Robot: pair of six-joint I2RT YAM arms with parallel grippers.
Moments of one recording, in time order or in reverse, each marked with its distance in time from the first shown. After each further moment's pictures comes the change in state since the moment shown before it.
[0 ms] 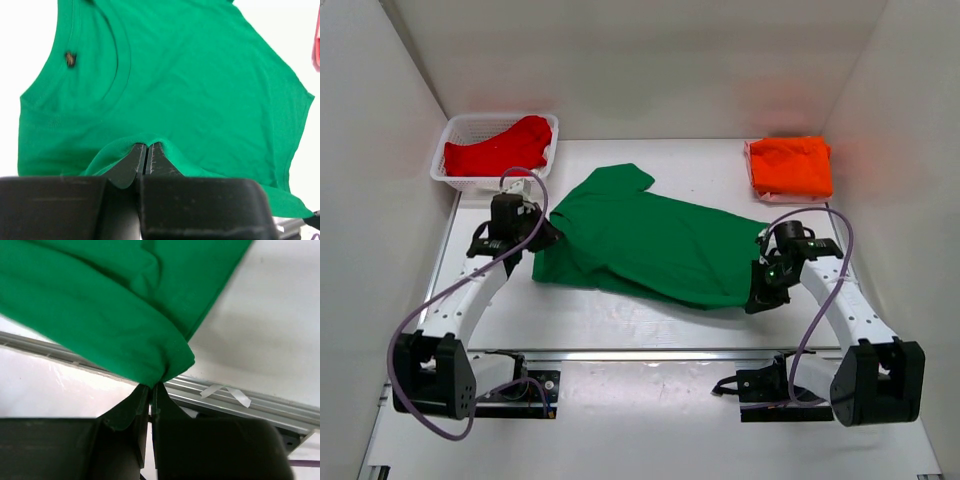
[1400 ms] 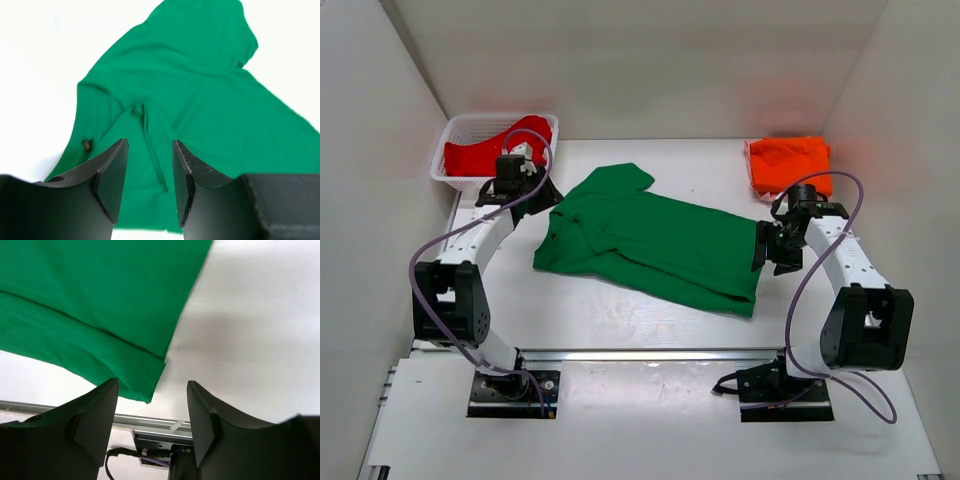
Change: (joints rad) left arm 0.050 0.412 0.359 0.056 -0.027 0.086; right arm -0.119 0.286 0.277 0.099 0.127 -0.040
